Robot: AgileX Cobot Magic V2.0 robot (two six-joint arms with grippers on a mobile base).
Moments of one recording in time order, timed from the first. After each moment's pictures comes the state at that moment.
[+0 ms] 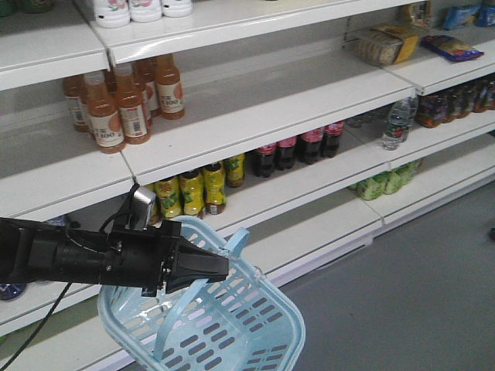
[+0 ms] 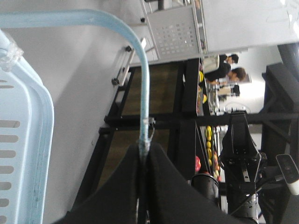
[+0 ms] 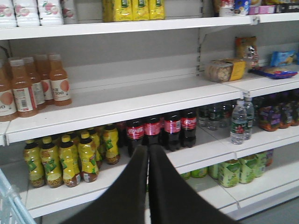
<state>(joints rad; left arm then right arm) -0.21 1.77 -0.80 -1.67 1.14 1.00 0.10 -0.01 0.03 -0.05 0.08 0.09</state>
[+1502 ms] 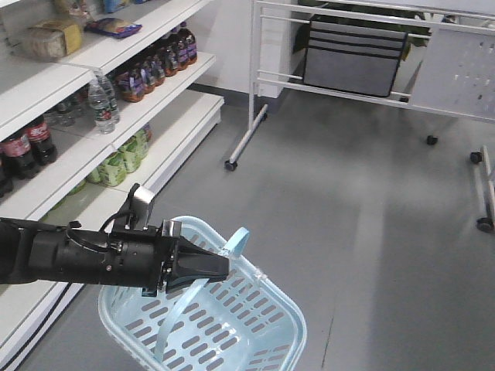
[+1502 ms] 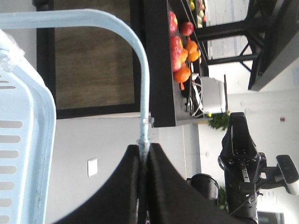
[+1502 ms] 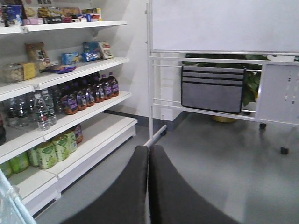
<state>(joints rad) -0.21 1.77 -0.80 -1.68 1.14 1.00 0.10 -0.01 0.03 -0.05 0.08 0.09</state>
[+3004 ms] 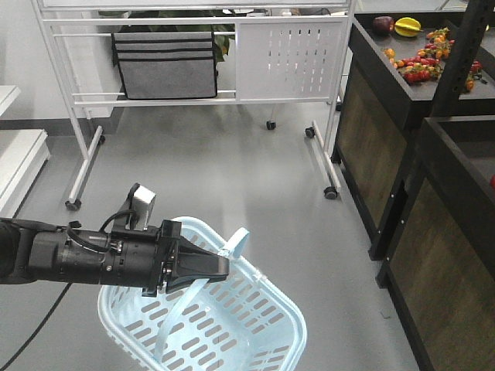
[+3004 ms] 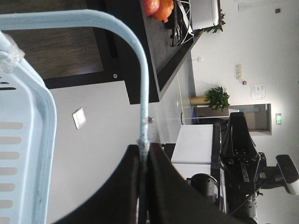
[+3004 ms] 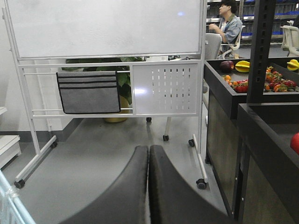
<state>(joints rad) -0.21 1.77 -0.80 -1.68 1.14 1.00 0.10 -0.01 0.03 -0.05 0.08 0.09</state>
